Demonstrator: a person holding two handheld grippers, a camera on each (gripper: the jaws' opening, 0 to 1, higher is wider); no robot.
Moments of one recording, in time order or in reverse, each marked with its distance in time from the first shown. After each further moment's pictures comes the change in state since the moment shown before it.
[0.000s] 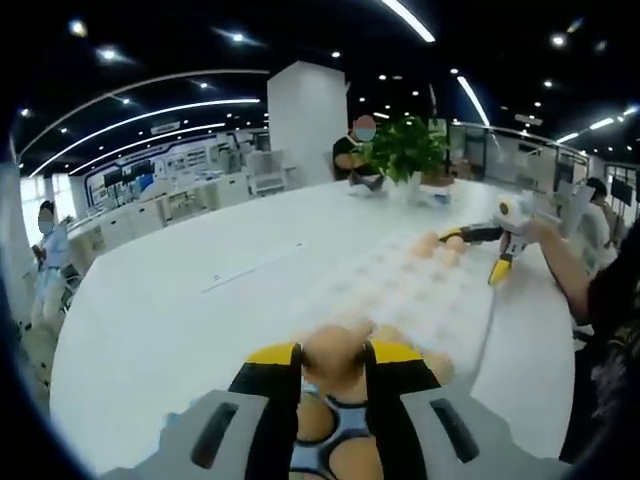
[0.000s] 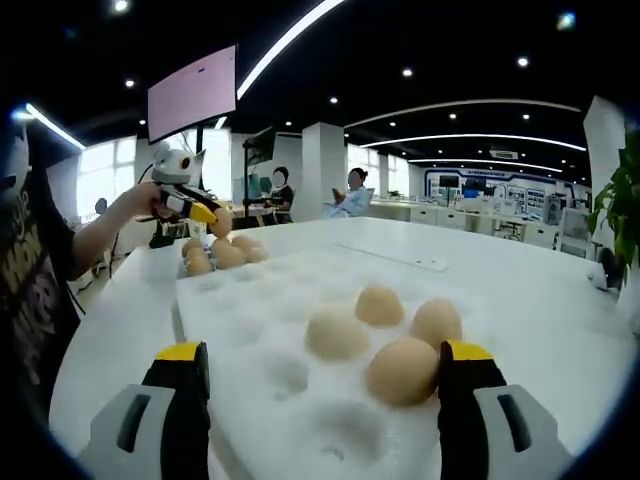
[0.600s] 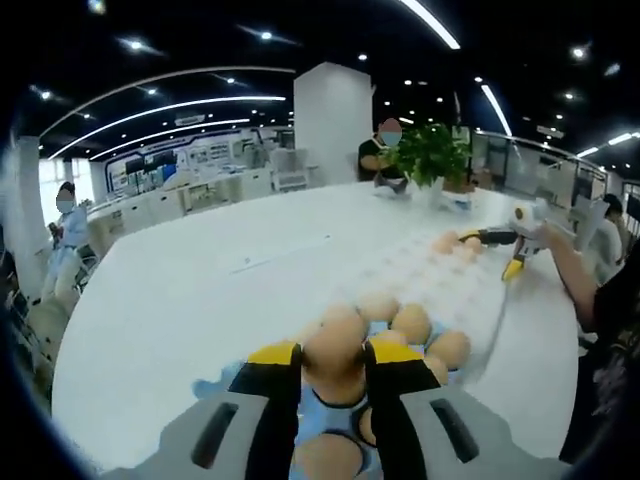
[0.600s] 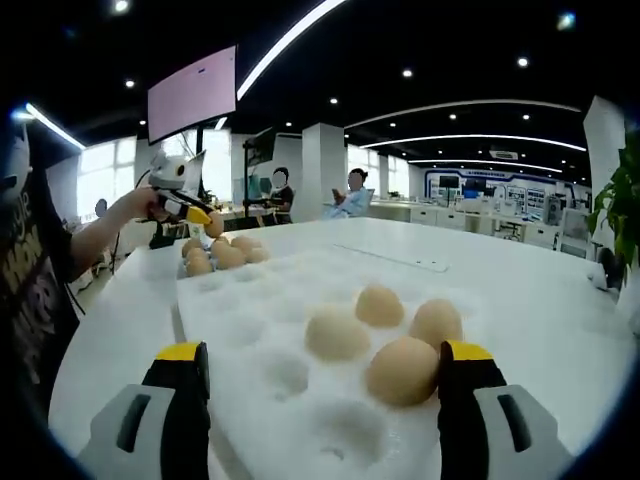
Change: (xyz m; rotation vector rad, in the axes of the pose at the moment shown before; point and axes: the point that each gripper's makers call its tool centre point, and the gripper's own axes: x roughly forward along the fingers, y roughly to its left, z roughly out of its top) left arm -0.025 0.025 -0.021 -0.071 -0.005 0.070; right arm 0.001 -0.002 0.000 0.000 -0.003 0.001
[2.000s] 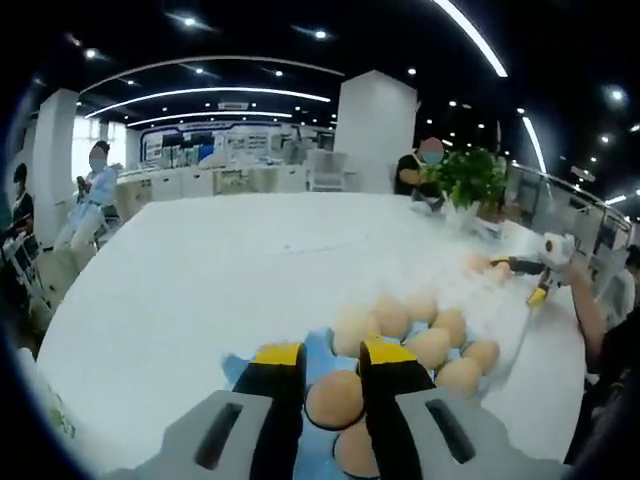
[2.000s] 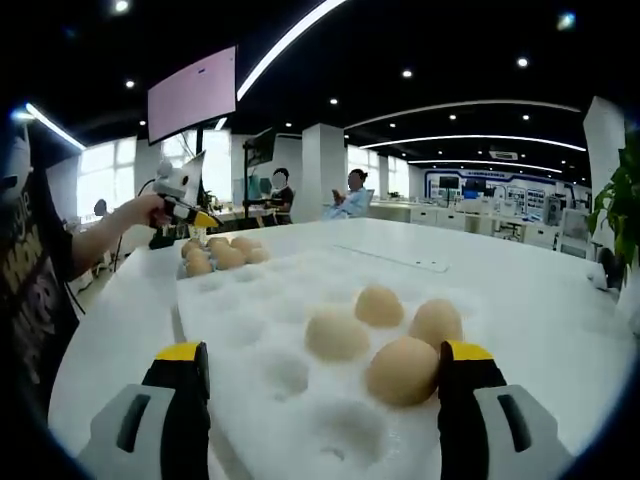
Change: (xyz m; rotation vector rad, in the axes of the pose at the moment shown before) left arm -0.006 0.049 -0.008 -0.178 -0.055 0.121; right arm 0.000 -0.013 -0.001 0.000 -0.002 -0.001
